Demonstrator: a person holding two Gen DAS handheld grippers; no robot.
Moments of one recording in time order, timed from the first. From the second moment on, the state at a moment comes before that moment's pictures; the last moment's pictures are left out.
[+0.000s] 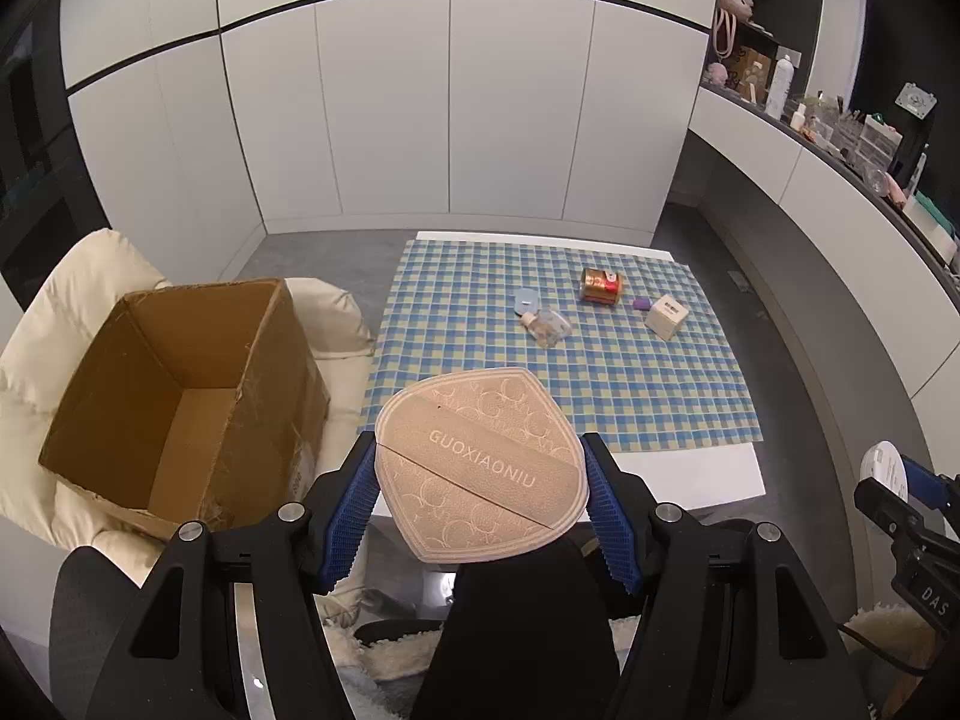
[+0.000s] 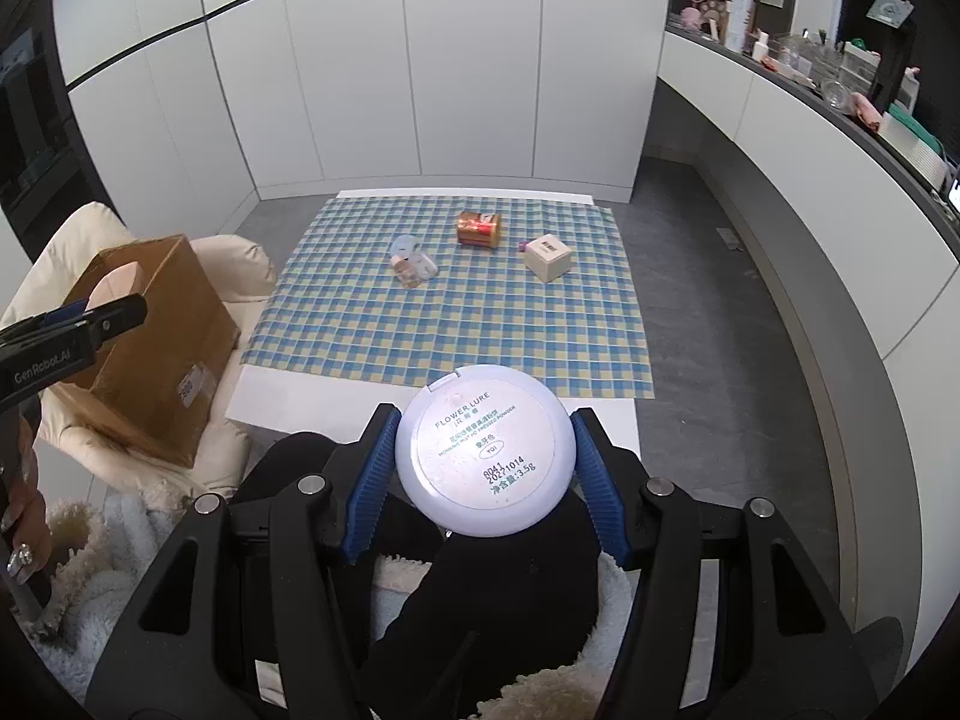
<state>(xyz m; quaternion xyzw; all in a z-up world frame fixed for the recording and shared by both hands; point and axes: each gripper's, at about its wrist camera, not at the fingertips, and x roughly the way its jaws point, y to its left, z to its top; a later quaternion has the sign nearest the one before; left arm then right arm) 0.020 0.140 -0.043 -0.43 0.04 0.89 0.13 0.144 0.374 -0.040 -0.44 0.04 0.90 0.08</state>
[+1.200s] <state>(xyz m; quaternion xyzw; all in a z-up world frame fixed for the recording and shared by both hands) 0.023 0.032 -0.051 -0.44 -0.03 0.90 0.01 0.084 0.265 -0.050 -0.44 -0.03 0.90 -0.06</state>
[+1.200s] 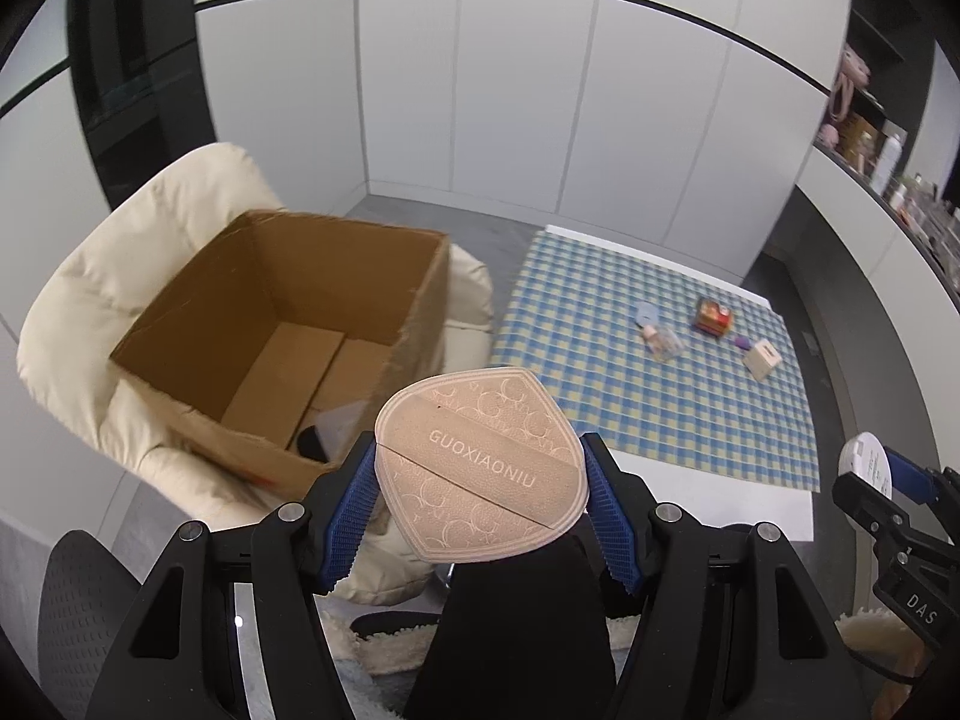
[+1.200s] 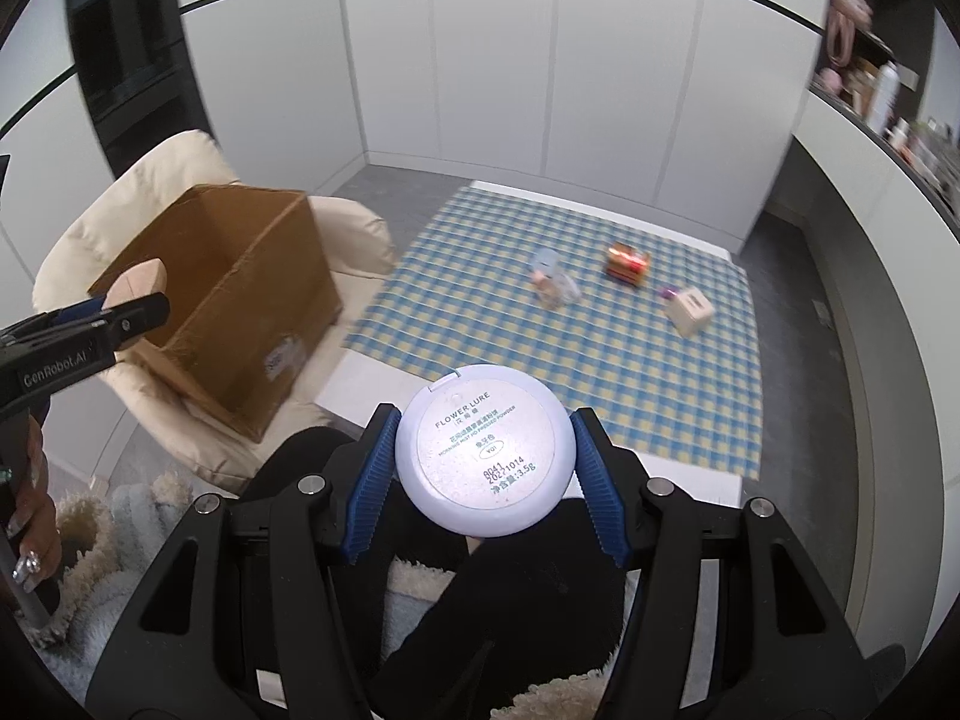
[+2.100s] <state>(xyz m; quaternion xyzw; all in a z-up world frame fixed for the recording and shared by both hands) 0.026 -0.082 -0.064 -0.44 -0.08 0.89 -0.12 0.021 0.112 -0.061 -0.44 -0.09 0.86 -0.22</state>
